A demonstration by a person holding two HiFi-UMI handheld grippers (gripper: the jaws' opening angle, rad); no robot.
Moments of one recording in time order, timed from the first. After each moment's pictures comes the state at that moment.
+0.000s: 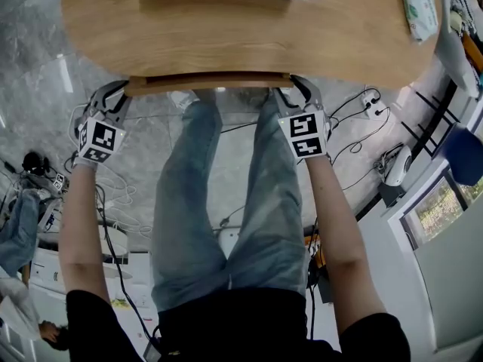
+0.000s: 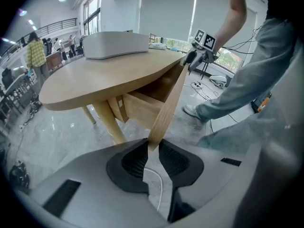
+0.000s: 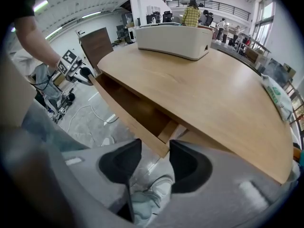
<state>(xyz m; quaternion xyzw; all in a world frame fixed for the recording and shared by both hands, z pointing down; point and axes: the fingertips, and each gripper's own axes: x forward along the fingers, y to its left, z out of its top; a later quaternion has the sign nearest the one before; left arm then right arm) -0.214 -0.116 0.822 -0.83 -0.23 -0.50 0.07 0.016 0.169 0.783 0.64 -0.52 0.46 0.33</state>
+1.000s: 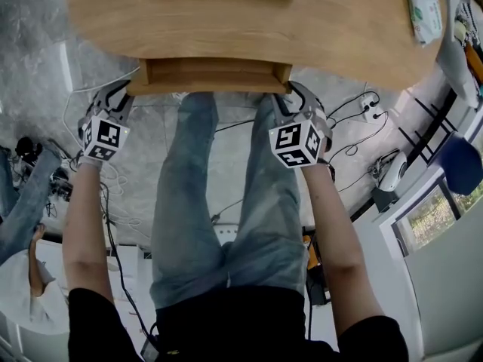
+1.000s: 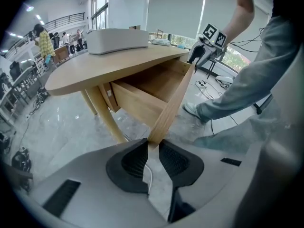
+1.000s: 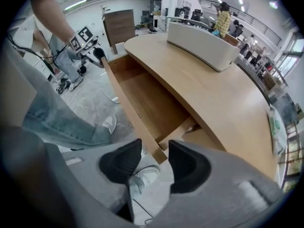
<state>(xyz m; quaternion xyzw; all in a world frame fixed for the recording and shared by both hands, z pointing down) -0.251 -0.084 0.822 -0.83 -0.19 -0.53 0.05 -0.016 0.189 0.769 0.57 -0.55 0.41 0.46</state>
